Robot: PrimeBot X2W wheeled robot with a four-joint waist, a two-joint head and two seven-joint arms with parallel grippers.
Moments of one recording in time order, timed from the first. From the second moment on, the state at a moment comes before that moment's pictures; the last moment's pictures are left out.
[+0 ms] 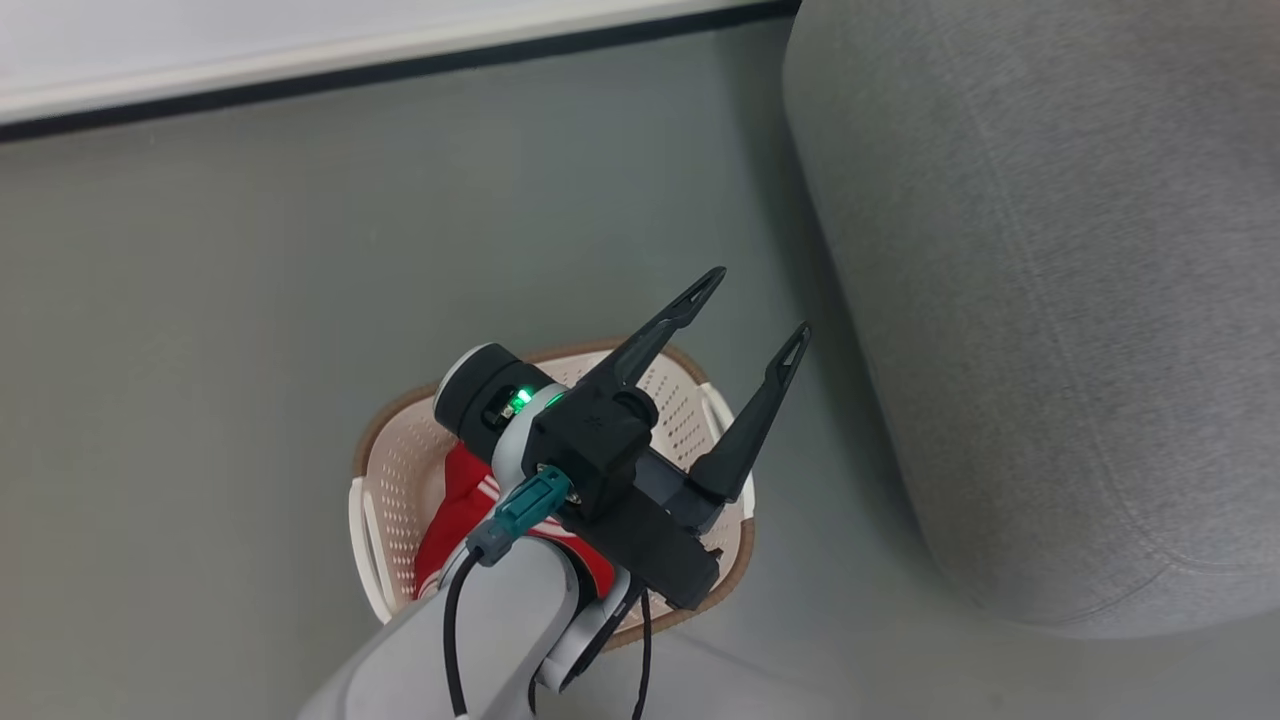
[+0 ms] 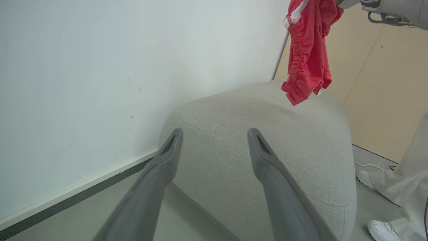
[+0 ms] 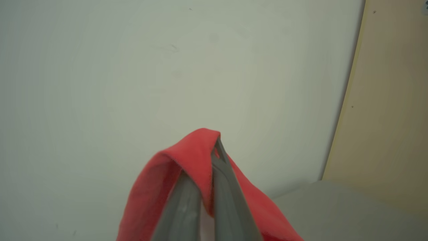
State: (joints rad) left arm -0.61 0.12 -0.77 0.12 -0.46 0.05 -0.16; right arm -1.31 -0.63 0.10 0.76 0.40 0.02 -0.11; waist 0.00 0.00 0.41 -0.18
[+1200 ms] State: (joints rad) left arm -0.64 0.19 -0.75 0.08 -0.42 0.07 -0.08; right arm -1.27 -0.46 0.14 1.19 0.38 0.03 -0.24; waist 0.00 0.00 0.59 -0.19
